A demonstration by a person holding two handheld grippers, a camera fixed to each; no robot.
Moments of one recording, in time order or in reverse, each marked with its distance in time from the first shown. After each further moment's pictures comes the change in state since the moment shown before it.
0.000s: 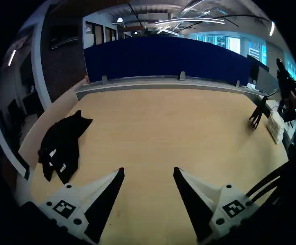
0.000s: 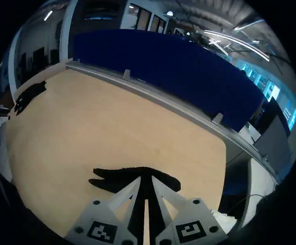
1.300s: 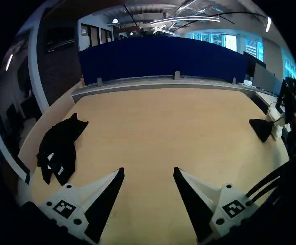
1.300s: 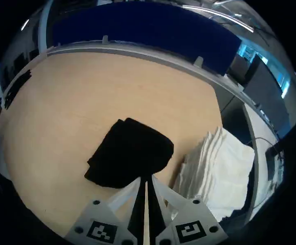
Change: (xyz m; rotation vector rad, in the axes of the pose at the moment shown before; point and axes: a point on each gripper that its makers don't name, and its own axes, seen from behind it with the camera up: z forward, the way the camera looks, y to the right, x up) left arm 0.002 0.017 -0.002 -0.015 0.000 0.034; right arm -0.193 0.009 -0.027 -0.099 -0.210 0.181
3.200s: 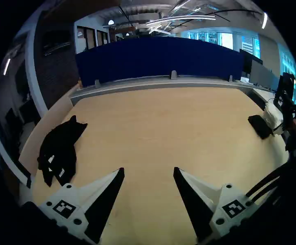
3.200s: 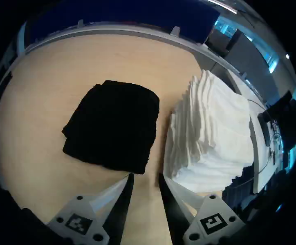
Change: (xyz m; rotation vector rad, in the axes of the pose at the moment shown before) left arm 0.001 0.002 -0.006 -0.016 0.003 0.031; right arm -0.071 0.011 -0.001 -0.134 -0.142 0.115
